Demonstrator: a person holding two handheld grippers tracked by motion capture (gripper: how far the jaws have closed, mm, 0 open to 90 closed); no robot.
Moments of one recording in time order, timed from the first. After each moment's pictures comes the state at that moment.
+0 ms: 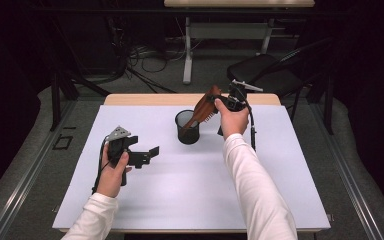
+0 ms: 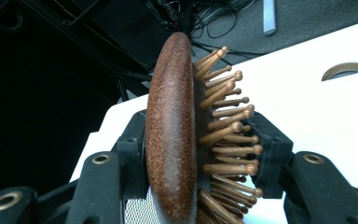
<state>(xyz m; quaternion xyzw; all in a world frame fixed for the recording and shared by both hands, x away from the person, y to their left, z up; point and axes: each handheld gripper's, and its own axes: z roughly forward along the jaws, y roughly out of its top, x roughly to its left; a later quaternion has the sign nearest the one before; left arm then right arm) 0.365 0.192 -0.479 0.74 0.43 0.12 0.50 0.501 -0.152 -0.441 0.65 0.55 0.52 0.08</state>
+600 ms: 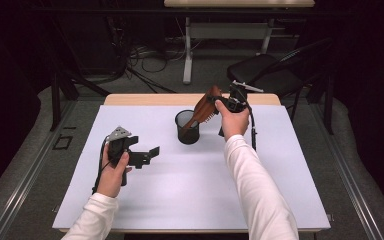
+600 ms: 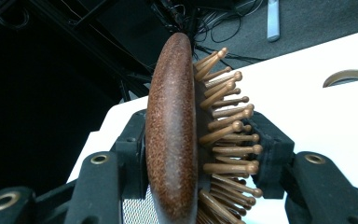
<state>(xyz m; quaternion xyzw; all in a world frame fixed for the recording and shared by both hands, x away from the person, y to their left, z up) 0.365 0.192 -0.480 0.74 0.43 0.13 0.50 0.501 -0.155 -0.445 0.64 0.56 0.53 0.09</state>
